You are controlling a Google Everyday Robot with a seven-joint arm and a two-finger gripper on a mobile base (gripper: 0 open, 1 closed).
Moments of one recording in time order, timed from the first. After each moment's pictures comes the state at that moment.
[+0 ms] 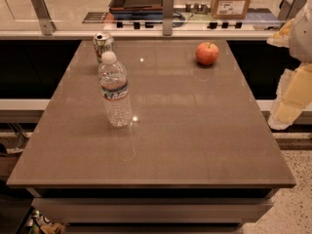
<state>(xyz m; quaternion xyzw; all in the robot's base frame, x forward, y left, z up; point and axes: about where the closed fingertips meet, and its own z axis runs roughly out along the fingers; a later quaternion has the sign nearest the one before) 0.438 -0.214 0.987 -0.60 0.78 -0.05 0.18</state>
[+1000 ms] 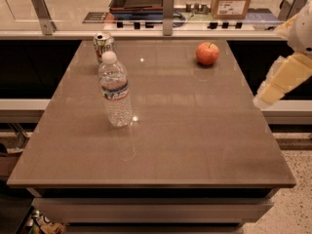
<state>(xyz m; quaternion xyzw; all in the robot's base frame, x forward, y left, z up) 0.485 -0.226 0.984 -0.53 0.81 -0.04 0.26</state>
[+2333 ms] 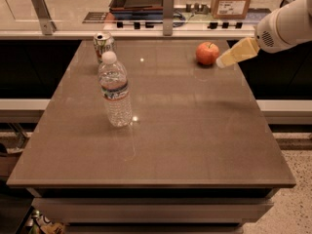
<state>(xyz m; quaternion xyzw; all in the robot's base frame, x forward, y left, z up) 0.648 -0.244 0.947 -0.30 0.86 -0.02 0.41</state>
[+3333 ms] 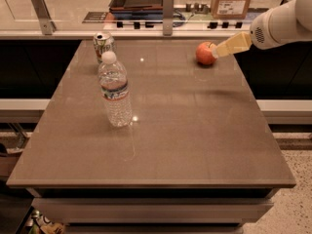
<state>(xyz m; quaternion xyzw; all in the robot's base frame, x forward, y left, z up) 0.688 -0.249 0.942 -0.24 0.86 0.00 0.45</state>
